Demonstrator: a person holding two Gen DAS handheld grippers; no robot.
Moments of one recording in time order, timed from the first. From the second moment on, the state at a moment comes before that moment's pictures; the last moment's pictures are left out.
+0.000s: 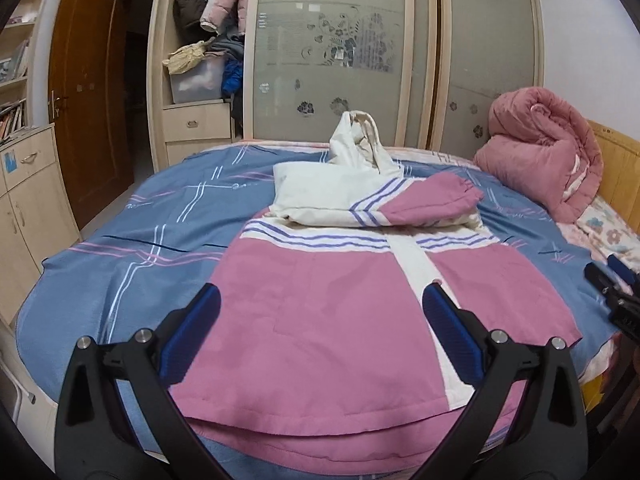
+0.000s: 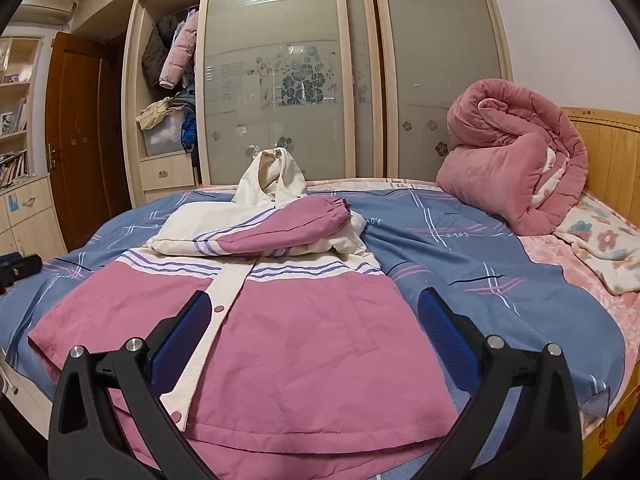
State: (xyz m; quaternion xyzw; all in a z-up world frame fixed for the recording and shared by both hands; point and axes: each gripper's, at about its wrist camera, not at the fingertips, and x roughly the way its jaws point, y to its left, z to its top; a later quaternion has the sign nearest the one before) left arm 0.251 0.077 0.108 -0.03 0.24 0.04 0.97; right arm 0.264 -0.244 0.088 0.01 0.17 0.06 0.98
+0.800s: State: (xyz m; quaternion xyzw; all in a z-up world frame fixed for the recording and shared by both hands) left arm 0.263 0.076 0.095 -0.01 0.26 0.05 0.96; right arm 0.270 -0.236 0.083 0.02 0.18 0.08 0.98
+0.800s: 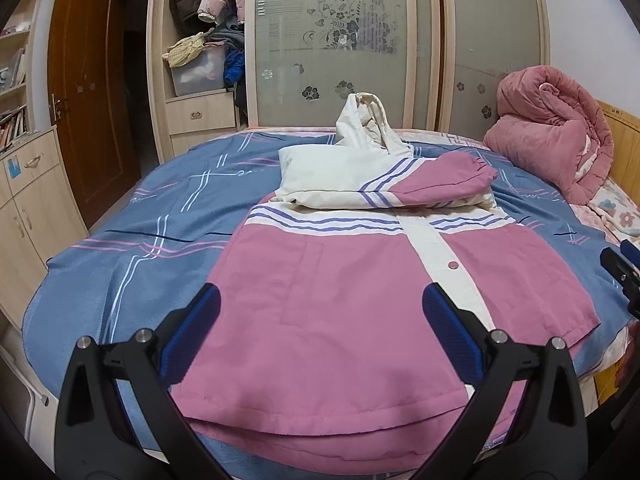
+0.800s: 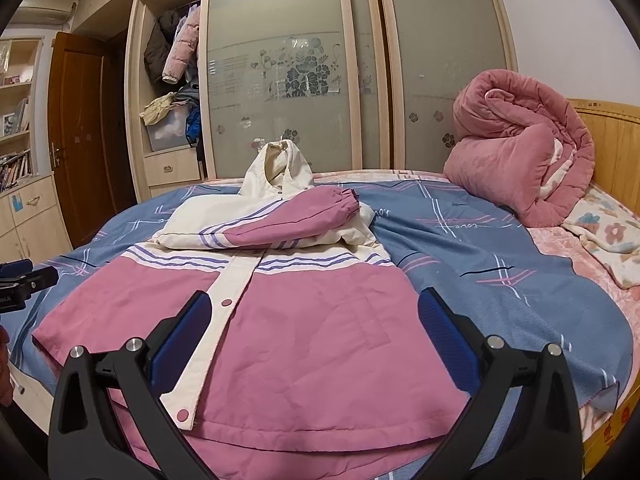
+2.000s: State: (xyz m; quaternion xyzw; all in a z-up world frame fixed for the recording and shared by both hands) left arm 0.621 0.026 0.147 0.14 0.38 0.02 0.91; right arm 0.331 -0.237 0.087 0.12 0.24 0.15 0.95
